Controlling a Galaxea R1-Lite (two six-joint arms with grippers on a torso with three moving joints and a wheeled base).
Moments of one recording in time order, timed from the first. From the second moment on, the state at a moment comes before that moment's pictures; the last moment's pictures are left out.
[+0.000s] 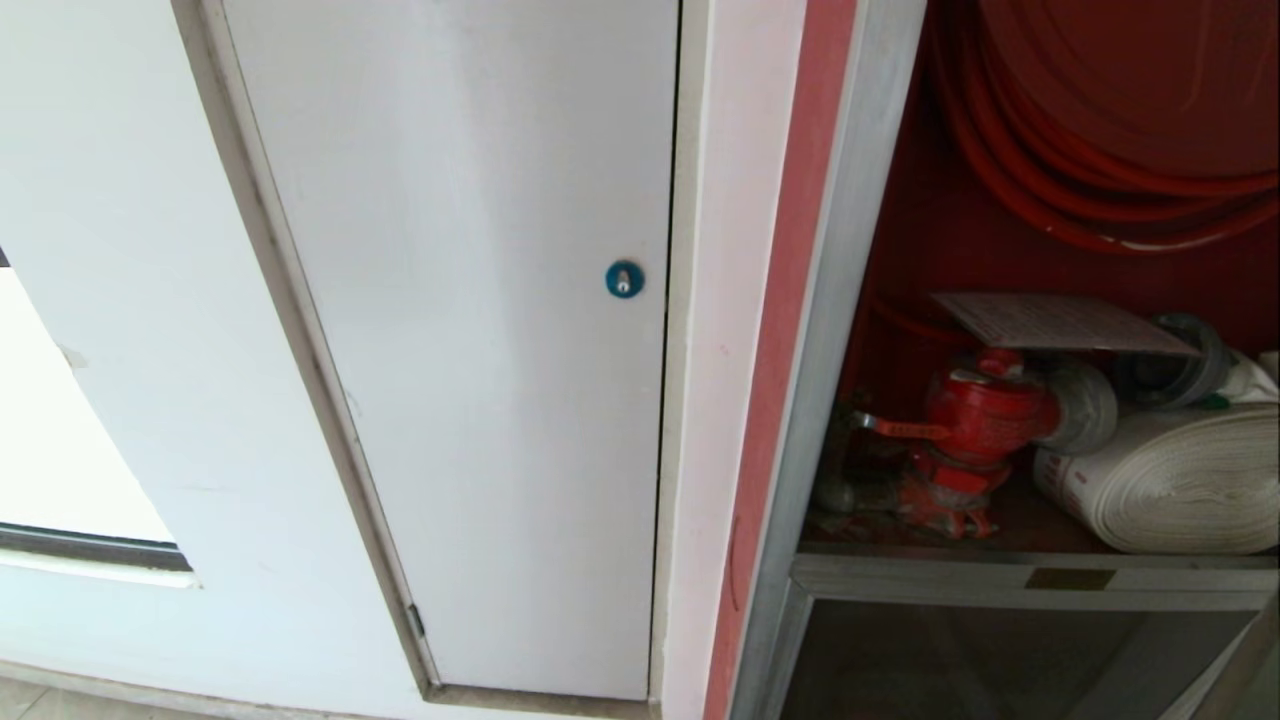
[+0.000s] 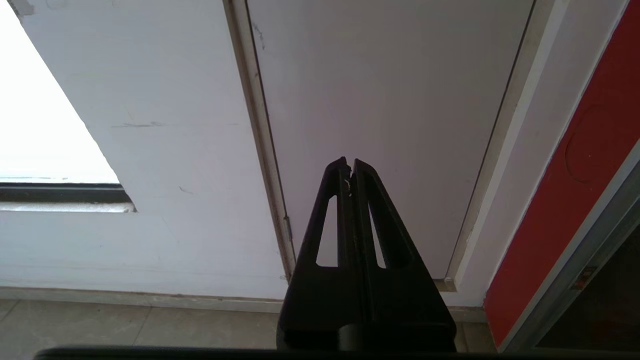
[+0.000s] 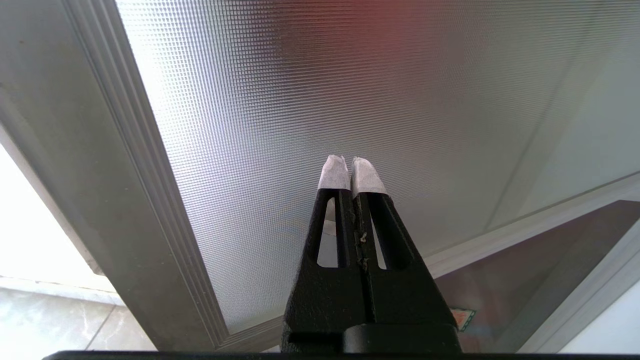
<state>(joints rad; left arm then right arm) 0.00 0.00 0.00 -0.01 -0.02 0.04 0.01 0.00 0.00 0.00 0.01 0.00</state>
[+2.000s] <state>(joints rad) 0.00 0.00 0.00 -0.01 -0.02 0.03 0.01 0.00 0.00 0.01 0.01 0.02</state>
